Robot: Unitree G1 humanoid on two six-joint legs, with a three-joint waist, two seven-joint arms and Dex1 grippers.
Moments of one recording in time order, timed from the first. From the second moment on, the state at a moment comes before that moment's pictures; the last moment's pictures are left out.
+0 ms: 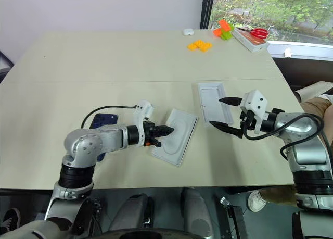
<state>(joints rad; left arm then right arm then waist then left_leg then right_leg) -0.47 0.17 -0.05 -0.27 -0.80 1.30 -0.27 -0.30 -0.81 -0.13 0.07 0.37 0.12 1.15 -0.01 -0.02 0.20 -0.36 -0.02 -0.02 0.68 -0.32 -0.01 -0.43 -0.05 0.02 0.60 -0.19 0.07</state>
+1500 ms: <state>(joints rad) -0.61 0.23 -0.11 -0.18 -0.73 1.47 -0.32 -0.30 -0.81 -0.13 0.07 0.36 0.12 1.11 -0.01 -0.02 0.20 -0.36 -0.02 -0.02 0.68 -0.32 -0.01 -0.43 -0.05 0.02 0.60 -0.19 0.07</state>
